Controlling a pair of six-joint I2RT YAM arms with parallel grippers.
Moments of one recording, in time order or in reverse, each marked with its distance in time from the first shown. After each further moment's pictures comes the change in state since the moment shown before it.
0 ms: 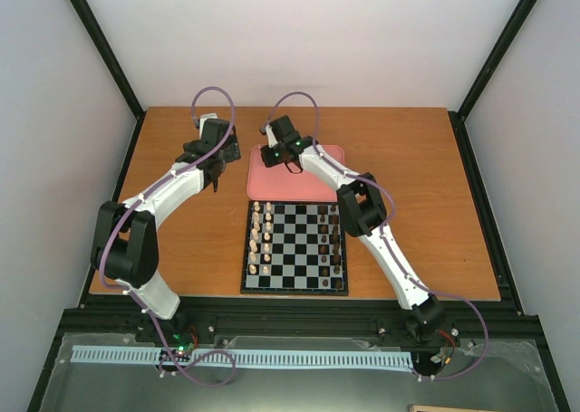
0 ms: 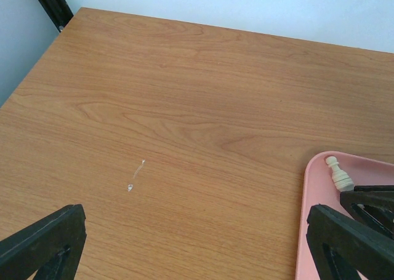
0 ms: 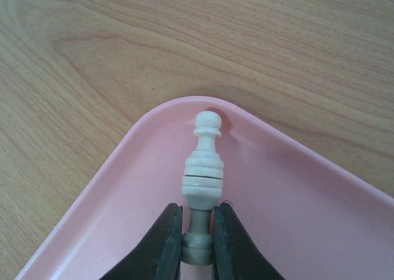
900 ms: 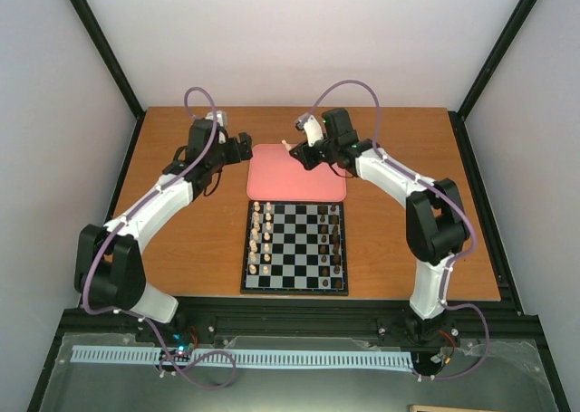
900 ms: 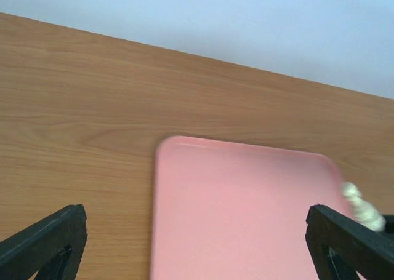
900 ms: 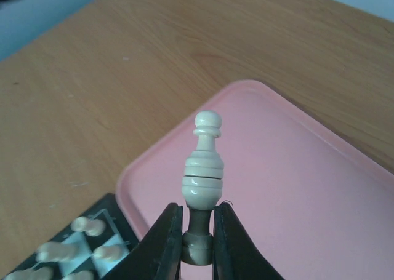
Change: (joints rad) left arm -0.001 -0.143 -0.073 0.089 0.388 -0.052; right arm -0.115 -0.808 -0.947 0.258 -0.232 -0.195
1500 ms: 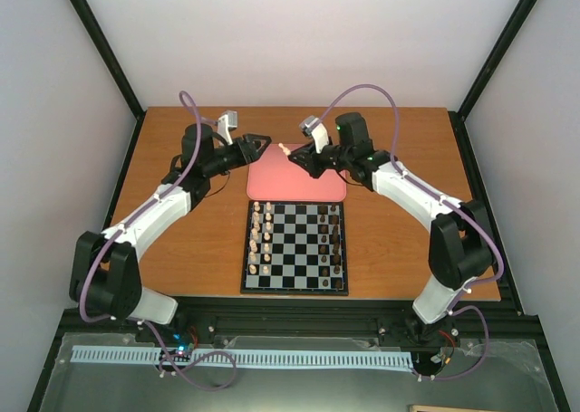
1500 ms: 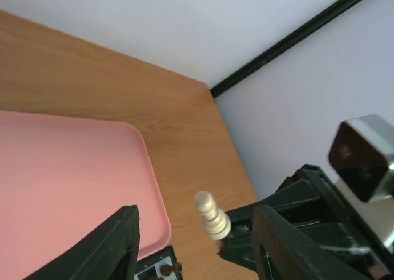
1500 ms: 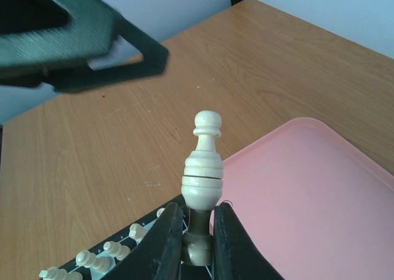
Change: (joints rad) left arm -0.001 -0.092 -0.128 0.312 0.600 -0.306; right arm 0.004 -0.249 -0.212 0.121 -0.196 -0.012
